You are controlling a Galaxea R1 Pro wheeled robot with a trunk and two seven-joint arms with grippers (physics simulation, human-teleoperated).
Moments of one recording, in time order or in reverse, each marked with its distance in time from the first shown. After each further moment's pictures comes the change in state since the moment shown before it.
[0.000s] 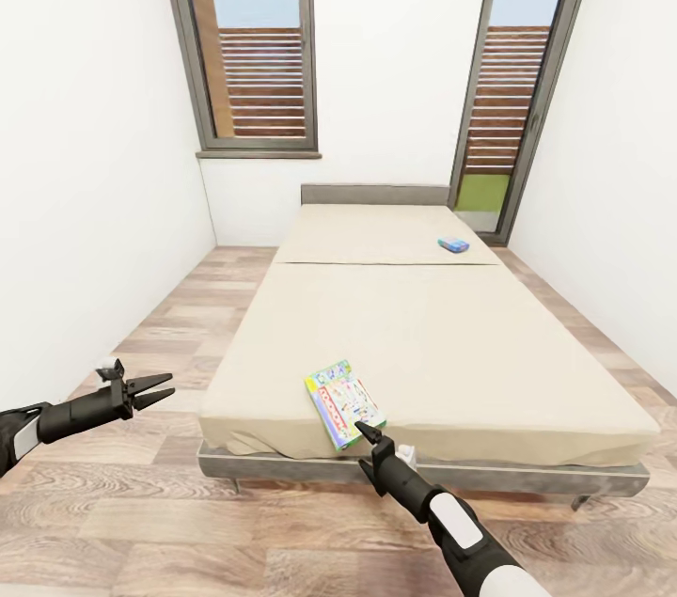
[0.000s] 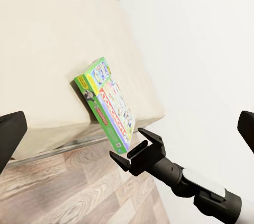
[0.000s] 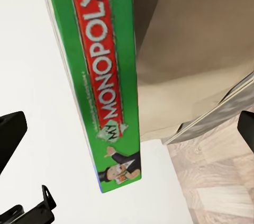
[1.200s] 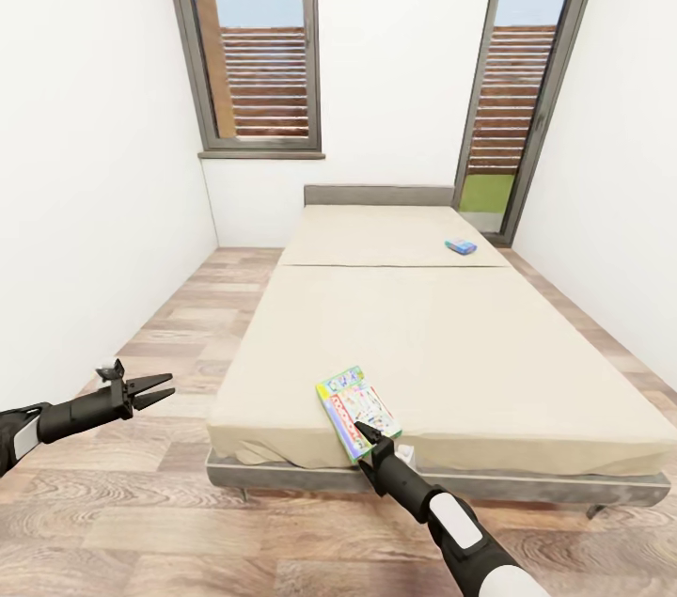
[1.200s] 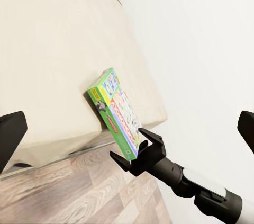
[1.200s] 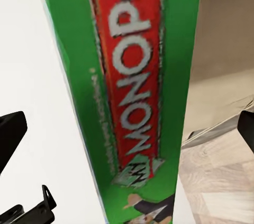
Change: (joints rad) left arm 0.000 0.000 0.000 0.000 0.000 -0.003 0.000; right arm 0.000 0.002 0.000 0.000 0.000 -0.001 0.000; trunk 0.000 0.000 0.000
